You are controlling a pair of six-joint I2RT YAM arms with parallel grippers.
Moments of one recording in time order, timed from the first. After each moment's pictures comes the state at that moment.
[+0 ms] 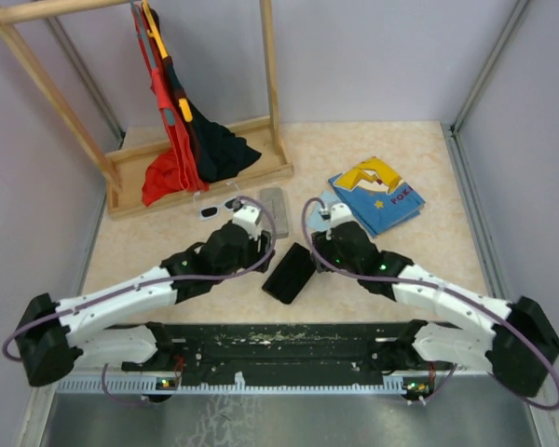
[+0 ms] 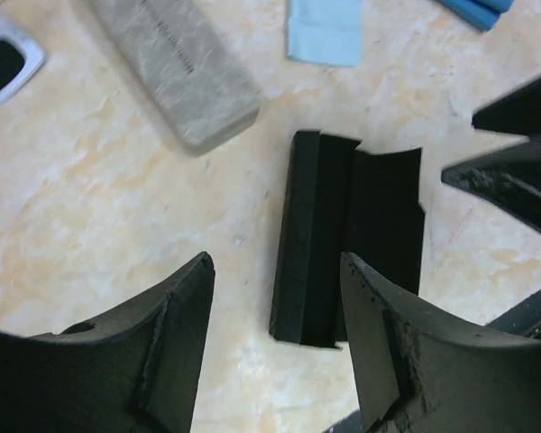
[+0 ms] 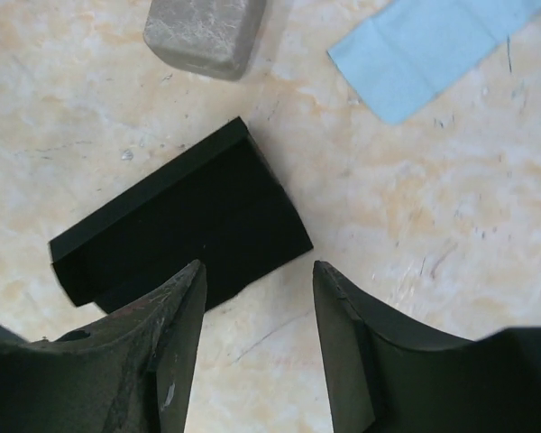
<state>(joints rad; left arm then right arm) -0.98 1.16 0.76 -0.14 -0.33 -0.37 0.81 0.98 0.57 -0.20 0.22 0.40</state>
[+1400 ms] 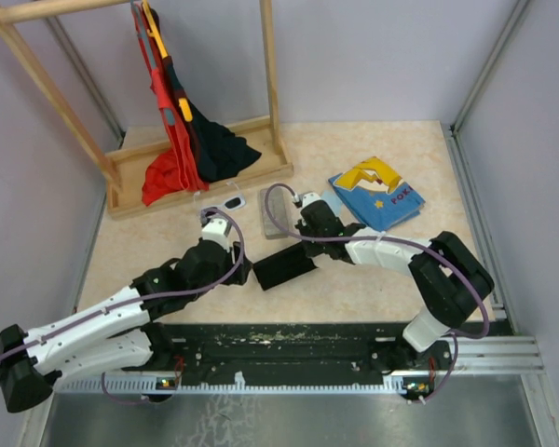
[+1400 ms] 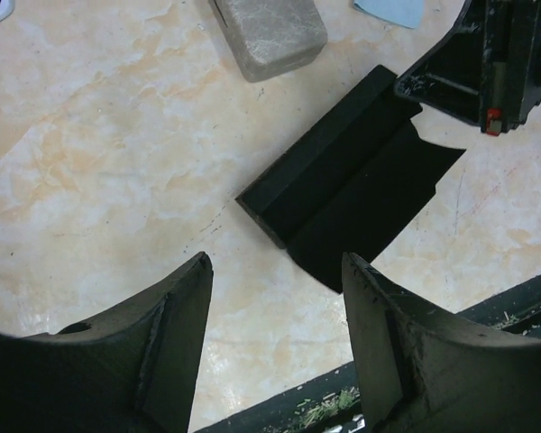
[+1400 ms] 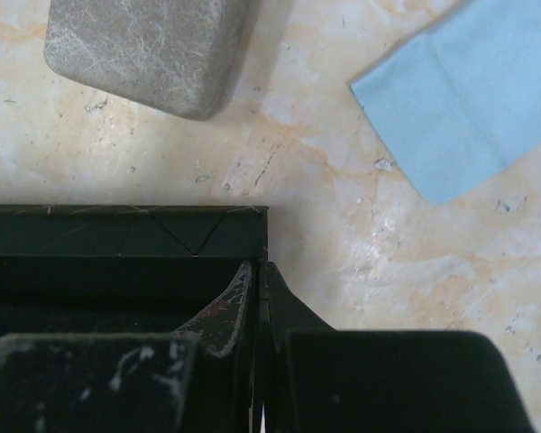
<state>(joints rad) -0.97 0.83 0.60 -0.38 -0.41 -0.58 0.72 1.59 0.86 -0.12 0.09 0.22</state>
